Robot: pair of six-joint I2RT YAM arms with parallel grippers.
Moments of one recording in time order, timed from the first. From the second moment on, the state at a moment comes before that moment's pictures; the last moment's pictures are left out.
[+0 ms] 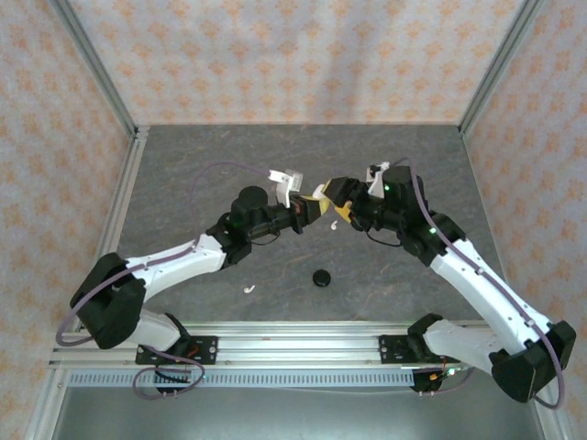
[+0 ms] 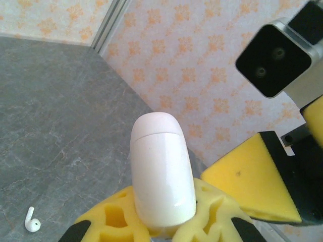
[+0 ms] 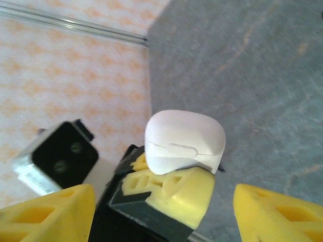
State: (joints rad) left arm -0.69 1.40 0.84 0.45 0.34 -0.59; right arm 0.54 1.03 1.02 -0.40 -0.34 1.14
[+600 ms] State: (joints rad) left arm -0.62 1.18 0.86 0.41 0.48 -0.76; right arm 0.54 1.09 0.85 0.32 -0.42 1.11
